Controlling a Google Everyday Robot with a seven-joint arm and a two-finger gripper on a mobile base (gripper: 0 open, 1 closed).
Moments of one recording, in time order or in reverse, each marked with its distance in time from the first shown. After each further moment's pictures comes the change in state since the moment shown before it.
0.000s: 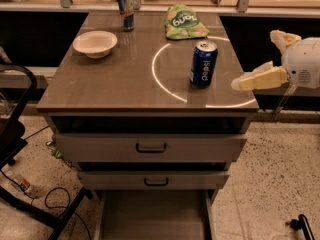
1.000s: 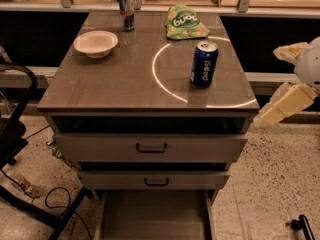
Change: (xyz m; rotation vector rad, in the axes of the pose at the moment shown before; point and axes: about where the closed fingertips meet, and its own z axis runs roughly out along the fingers) arm 0.011 0.072 -0.062 -0.200 0.503 -0.153
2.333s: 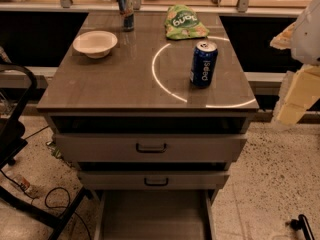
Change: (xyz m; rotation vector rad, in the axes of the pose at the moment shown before) arm -0.023 0.028 -0.042 -0.104 0.368 -0.153
